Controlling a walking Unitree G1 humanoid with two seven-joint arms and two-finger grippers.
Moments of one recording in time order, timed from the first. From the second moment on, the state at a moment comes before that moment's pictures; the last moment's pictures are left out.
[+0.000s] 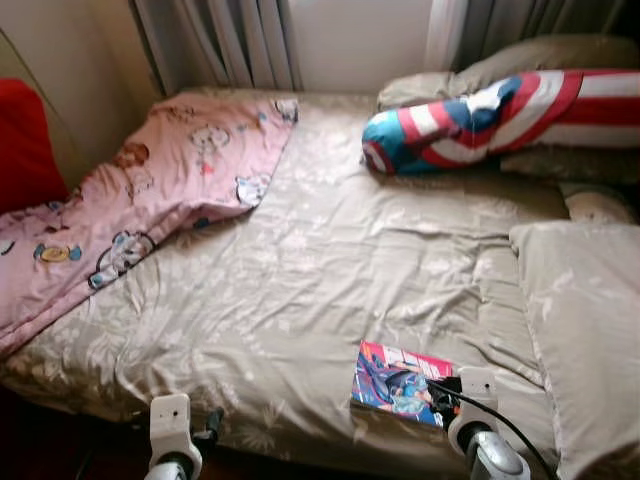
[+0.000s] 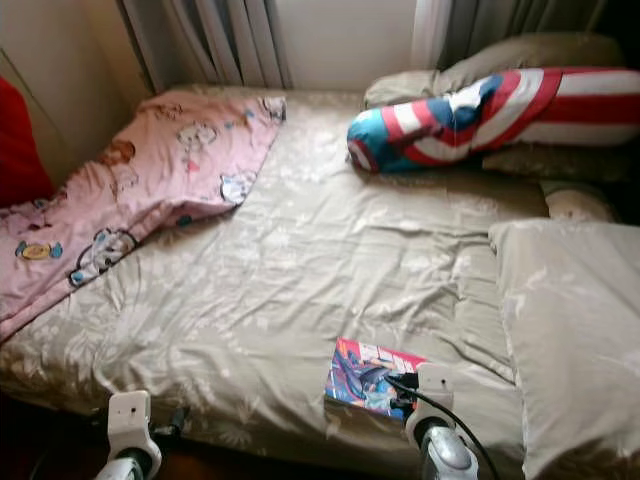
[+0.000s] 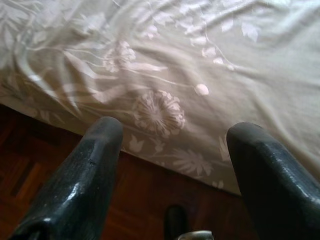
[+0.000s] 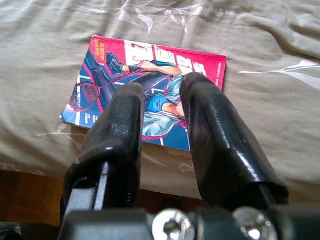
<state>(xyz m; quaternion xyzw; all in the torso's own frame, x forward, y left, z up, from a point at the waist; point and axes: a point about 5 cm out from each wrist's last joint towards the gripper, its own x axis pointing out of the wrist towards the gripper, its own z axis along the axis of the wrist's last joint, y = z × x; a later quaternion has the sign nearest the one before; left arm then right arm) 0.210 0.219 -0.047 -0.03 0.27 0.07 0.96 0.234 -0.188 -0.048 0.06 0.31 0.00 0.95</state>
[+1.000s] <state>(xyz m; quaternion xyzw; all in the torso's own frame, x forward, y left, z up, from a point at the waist) 0.161 0.228 -0.083 -0.03 0.42 0.09 0.90 0.179 -0.193 -0.083 0.05 0.43 -0.04 0.90</state>
